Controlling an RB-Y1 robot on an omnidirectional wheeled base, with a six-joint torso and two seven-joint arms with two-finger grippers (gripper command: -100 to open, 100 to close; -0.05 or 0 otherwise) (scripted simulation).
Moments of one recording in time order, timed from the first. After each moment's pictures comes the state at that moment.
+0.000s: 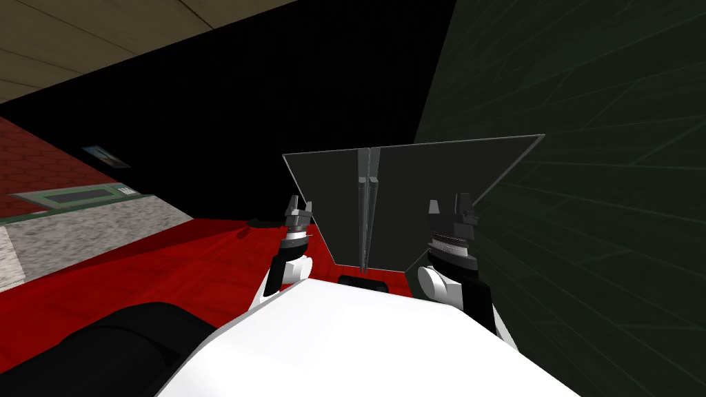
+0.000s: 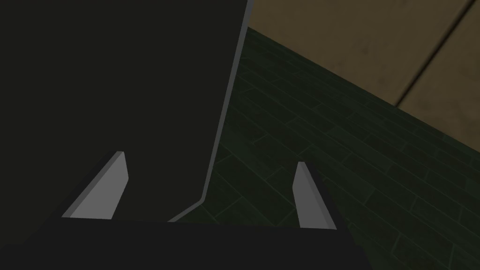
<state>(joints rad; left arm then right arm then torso) 0.52 0.03 0.03 -2.37 0.09 -0.38 0.03 0.45 0.04 0.02 -2.33 -0.03 -0.49 0.06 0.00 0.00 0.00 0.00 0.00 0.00</state>
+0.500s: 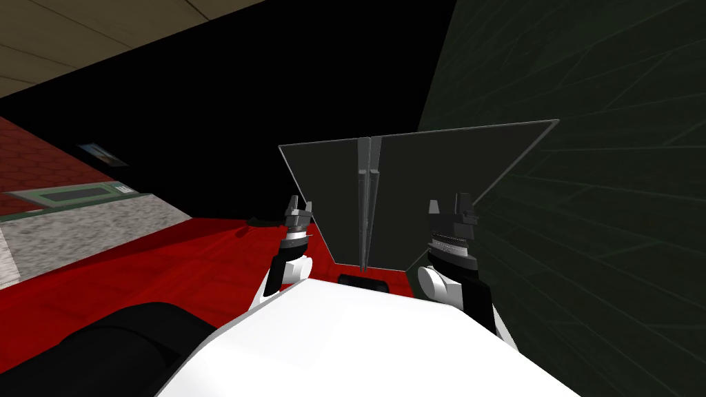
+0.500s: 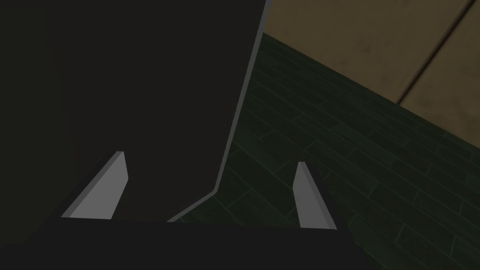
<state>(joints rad) 0.52 0.03 0.03 -2.37 0.09 -0.38 0.03 0.45 0.04 0.02 -2.33 -0.03 -0.49 0.06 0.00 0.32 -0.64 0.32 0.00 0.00</state>
